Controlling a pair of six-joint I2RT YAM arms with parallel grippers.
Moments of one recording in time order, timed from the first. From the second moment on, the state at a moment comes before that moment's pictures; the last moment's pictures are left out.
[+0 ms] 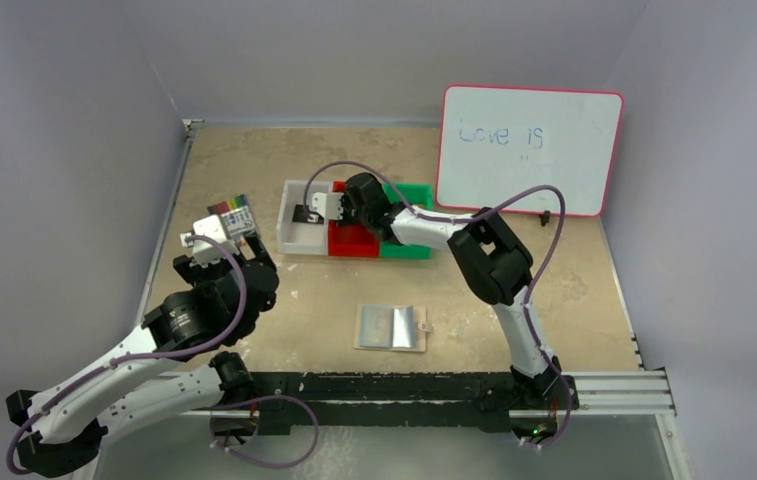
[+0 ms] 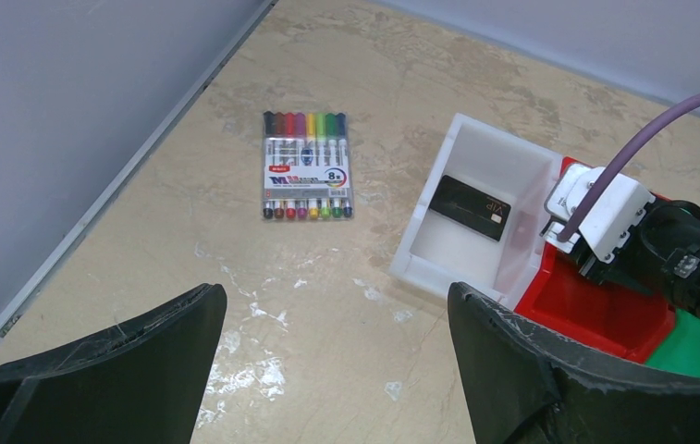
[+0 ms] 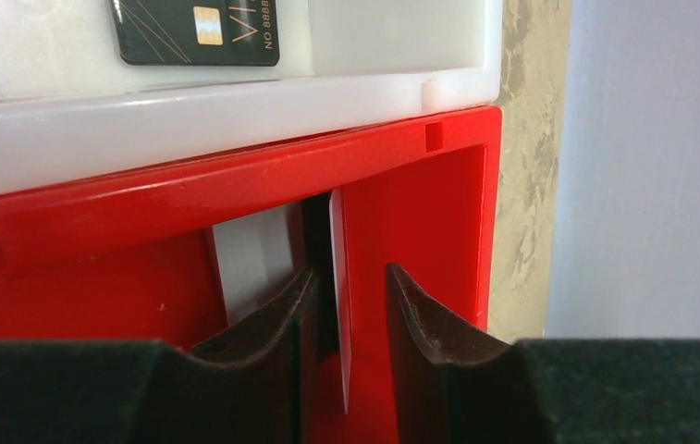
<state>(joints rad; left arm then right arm) -0.97 0.66 0.86 -0.94 -1.23 -0.83 0.77 2.19 1.52 0.05 0.13 -0.95</state>
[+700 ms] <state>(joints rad) -0.97 0.68 0.86 -0.94 -1.23 -0.83 0.77 2.05 1.53 0.03 -0.02 -0.79</state>
